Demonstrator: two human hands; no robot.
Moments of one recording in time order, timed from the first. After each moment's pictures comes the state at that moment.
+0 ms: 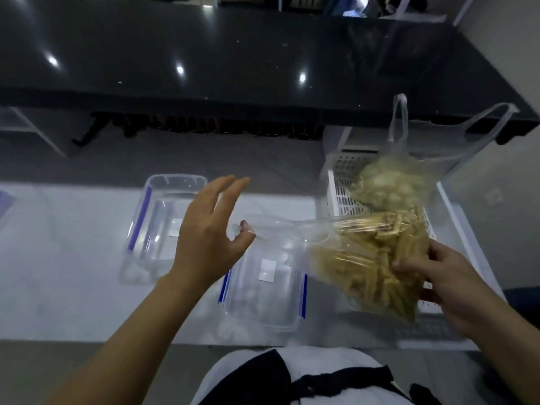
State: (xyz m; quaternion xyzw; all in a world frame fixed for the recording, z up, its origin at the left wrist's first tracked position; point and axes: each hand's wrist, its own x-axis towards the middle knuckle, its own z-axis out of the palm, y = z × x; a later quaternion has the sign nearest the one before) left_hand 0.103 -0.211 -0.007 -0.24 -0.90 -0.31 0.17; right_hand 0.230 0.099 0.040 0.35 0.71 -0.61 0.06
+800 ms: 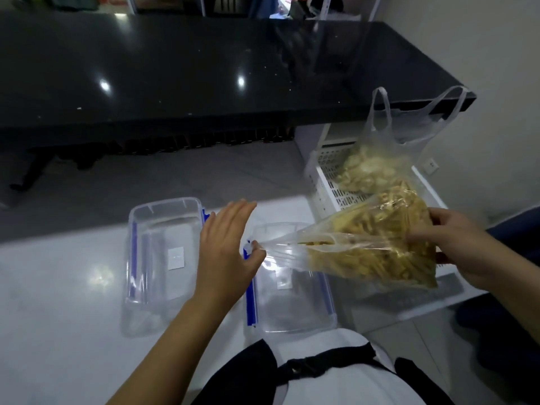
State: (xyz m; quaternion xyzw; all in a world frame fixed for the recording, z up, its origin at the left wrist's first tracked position) left_hand 0.071 -0.233 -0.051 -0.29 -0.87 -0.39 0.07; right_hand 0.212 0.056 0.064 0.43 0.75 -0.51 0.03
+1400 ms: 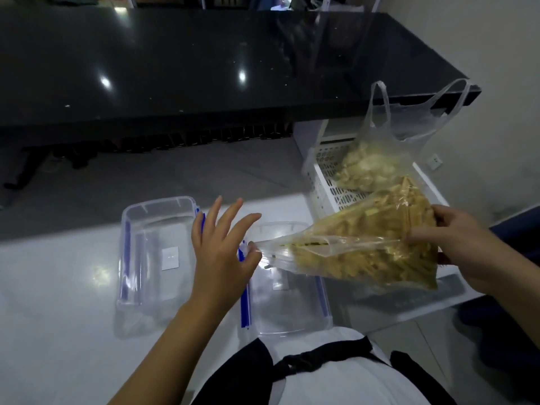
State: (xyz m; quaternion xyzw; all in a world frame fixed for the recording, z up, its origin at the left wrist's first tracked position) left_hand 0.074 -0.226 -0.057 -0.30 -0.87 -0.38 0.10; right_hand 0.215 0.058 0.069 0.41 0.74 -0.53 0.01
